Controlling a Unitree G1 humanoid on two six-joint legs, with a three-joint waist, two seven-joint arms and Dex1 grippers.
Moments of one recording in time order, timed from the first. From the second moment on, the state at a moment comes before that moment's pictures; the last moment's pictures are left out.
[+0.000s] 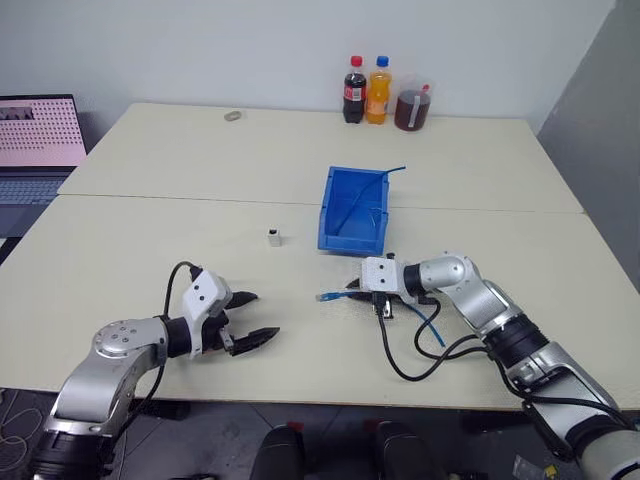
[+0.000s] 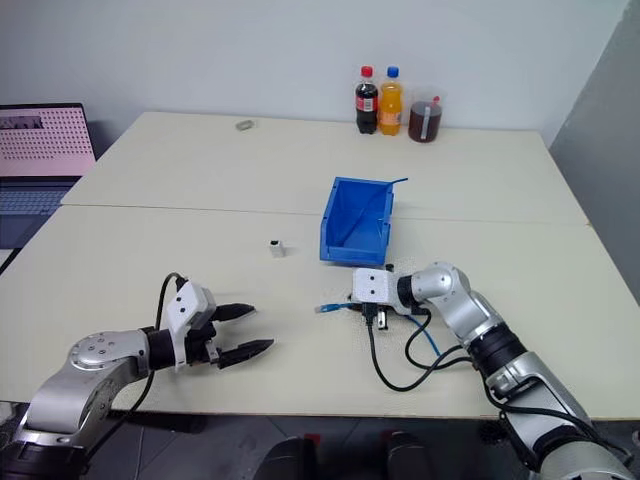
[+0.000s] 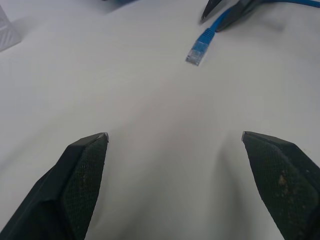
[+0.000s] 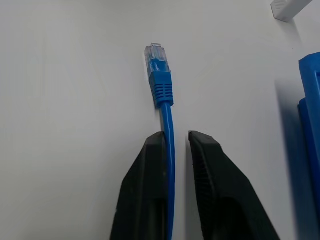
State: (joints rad) left arm -0.07 0.75 0.07 -0.14 -0.37 0.42 -0.97; right arm -0.72 -0.42 0.49 0.36 -0.12 -0.02 1.03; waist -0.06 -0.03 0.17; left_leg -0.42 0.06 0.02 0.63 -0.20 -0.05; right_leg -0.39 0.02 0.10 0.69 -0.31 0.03
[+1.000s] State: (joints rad) left arm -0.39 0.59 -0.21 0.17 -0.15 0.16 -1.05; right arm -0.31 -0.53 0.22 -0.44 0.21 0.73 0.89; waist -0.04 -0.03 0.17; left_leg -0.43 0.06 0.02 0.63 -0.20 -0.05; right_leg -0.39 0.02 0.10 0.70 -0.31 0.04
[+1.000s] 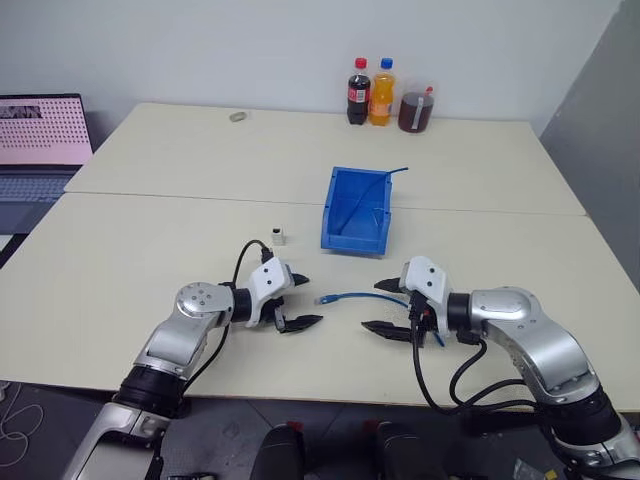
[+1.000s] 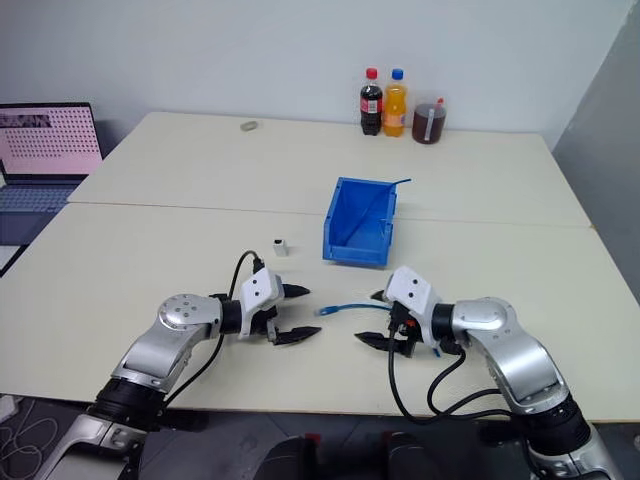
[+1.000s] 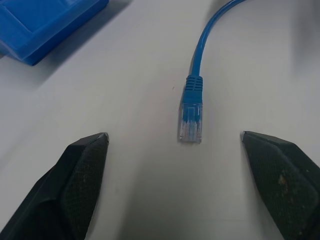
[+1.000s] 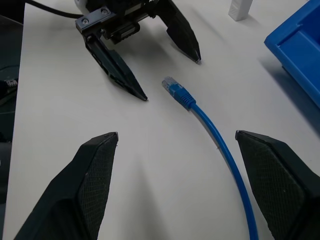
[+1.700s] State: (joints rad) left arm -0.44 0.56 -0.30 0.21 -0.08 0.13 -1.08; right arm -0.21 -0.55 0.20 -0.57 0.33 0.78 0.79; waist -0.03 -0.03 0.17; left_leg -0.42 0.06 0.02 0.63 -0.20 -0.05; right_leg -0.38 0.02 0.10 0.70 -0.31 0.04
